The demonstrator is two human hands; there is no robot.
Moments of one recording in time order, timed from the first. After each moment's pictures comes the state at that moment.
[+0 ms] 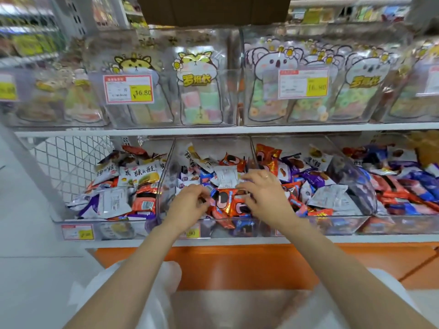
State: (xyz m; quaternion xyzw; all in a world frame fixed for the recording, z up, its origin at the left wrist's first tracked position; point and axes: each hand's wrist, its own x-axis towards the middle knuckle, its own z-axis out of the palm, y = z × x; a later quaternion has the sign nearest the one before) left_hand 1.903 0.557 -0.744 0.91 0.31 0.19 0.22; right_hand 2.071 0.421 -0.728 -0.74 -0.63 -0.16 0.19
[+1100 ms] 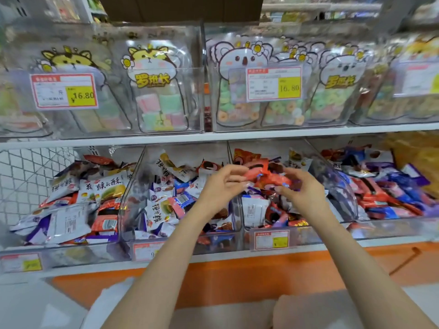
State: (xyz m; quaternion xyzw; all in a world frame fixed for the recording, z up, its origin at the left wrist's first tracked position) left_hand 2.012 0.509 -0.699 0.79 0.15 0.22 0.56; right_hand 2.141 0.365 -0.701 -0.83 -0.31 0.05 0.46
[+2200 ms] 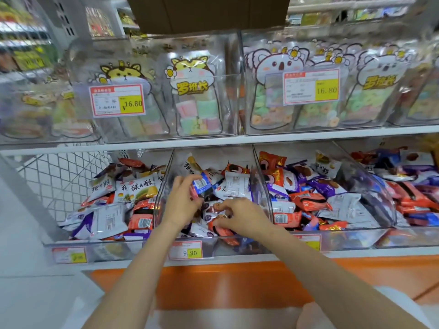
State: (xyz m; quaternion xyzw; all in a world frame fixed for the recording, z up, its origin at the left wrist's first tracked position) left_hand 1.923 0.594 -0.732 0.86 0.35 0.27 0.25; right_hand 2.039 0.467 -0.727 -0.79 -0.56 0.14 0.19
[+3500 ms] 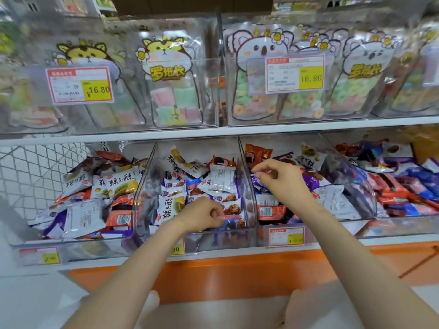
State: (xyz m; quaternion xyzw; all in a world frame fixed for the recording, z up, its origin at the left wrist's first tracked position) left_hand 1.964 0.563 -0.752 0.94 0.20 -0.04 0.27; right_hand 2.111 0.413 -0.691 -0.78 -0.44 0.06 0.45
